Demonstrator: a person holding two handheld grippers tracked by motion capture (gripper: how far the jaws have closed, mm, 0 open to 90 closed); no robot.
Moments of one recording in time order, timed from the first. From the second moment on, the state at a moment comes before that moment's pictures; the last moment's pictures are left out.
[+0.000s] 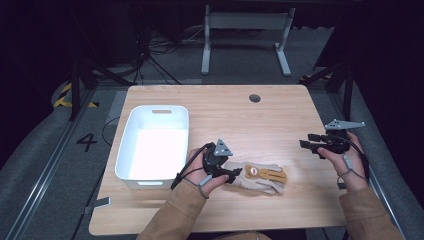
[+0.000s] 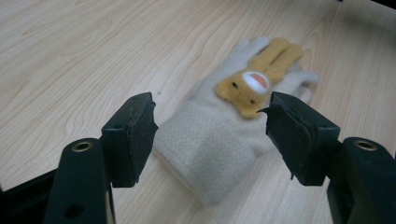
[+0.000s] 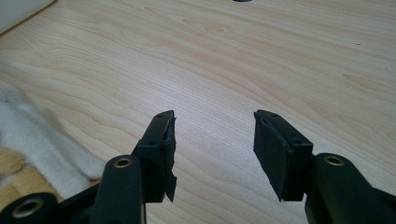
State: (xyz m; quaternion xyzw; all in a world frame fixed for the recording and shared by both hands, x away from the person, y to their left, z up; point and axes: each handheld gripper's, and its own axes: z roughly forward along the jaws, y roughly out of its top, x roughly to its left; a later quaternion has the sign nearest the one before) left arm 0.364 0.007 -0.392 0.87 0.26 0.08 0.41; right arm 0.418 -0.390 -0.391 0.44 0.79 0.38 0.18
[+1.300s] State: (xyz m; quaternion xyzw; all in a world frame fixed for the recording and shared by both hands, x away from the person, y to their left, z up) left arm 0.387 -0.024 -0.425 0.92 0.16 0.04 0.36; right arm 0.392 -0.391 -0.384 0.41 0.81 0.40 0.12
